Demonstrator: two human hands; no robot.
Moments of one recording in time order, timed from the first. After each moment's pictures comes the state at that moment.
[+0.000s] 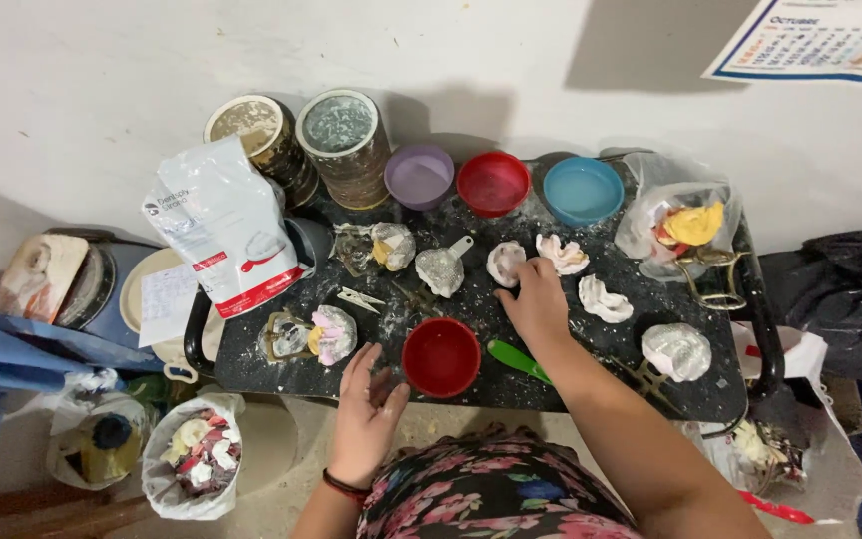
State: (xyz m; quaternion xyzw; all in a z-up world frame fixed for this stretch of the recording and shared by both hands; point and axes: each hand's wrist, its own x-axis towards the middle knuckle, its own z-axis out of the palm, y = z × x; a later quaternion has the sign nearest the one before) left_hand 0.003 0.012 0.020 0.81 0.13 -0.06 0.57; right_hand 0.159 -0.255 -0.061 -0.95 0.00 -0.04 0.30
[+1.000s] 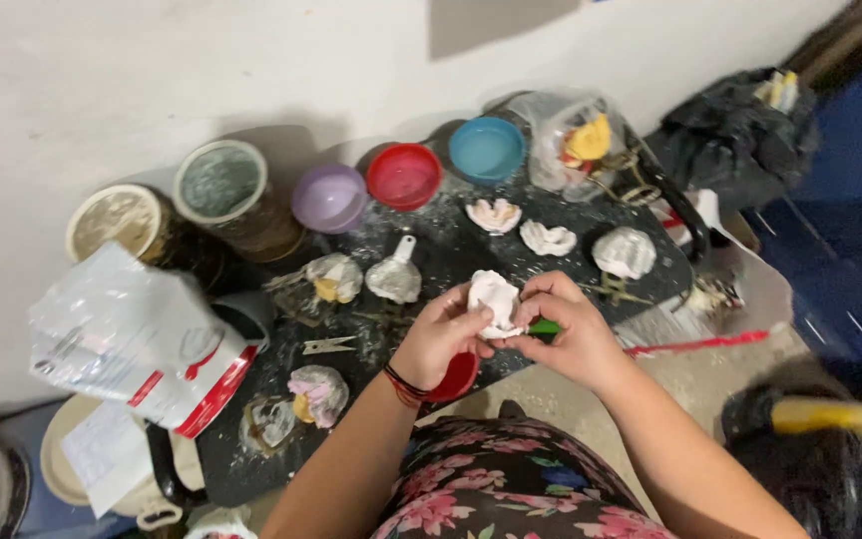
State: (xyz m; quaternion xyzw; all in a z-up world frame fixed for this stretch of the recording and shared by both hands) left_hand 0.130 -0.062 0.013 0.47 -0.08 -0.44 0.76; right_hand 0.027 -0.251 0.028 -0.86 -0.02 -0.22 0.46
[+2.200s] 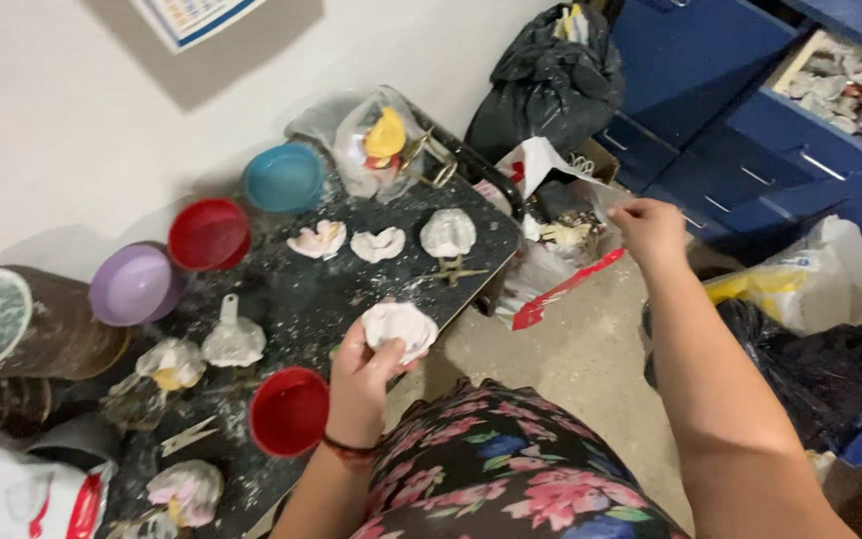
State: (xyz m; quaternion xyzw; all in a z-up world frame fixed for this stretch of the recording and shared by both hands) left_hand 0.037 -0.162 0.057 0.60 -0.07 -0.36 0.71; right_hand -0.149 -0.602 -0.083 -0.73 0.52 -0.27 0.35
